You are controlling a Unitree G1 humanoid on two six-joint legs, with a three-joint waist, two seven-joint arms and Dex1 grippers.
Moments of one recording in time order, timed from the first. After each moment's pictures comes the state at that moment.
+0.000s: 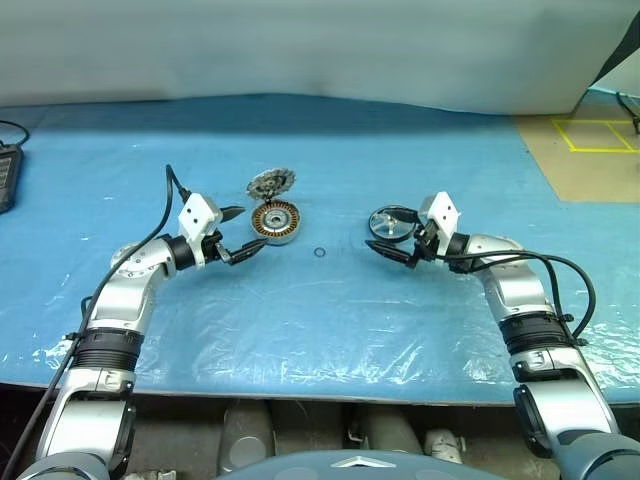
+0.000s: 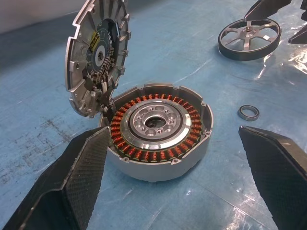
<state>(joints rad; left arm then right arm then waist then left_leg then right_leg) -0.42 0.51 0.03 0.28 -0.26 0.07 -0.95 -0.52 -0.49 0.02 0.42 0.20 0.04 1.02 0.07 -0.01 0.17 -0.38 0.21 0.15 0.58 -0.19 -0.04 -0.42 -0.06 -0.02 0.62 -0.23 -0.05</state>
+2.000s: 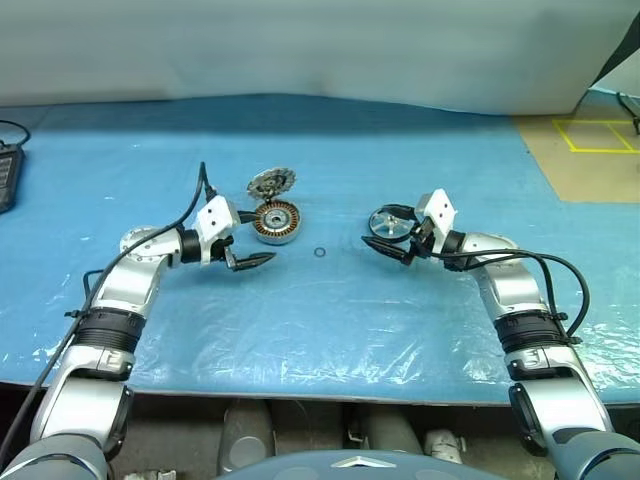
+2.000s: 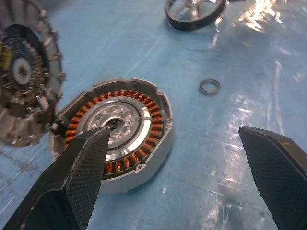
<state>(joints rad) -0.57 0.59 -0.13 0.39 -0.13 -0.06 -1.19 -0.53 -0.47 0.02 0.42 0.20 0.03 0.99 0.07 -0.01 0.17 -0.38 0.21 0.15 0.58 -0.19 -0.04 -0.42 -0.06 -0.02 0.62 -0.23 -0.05</state>
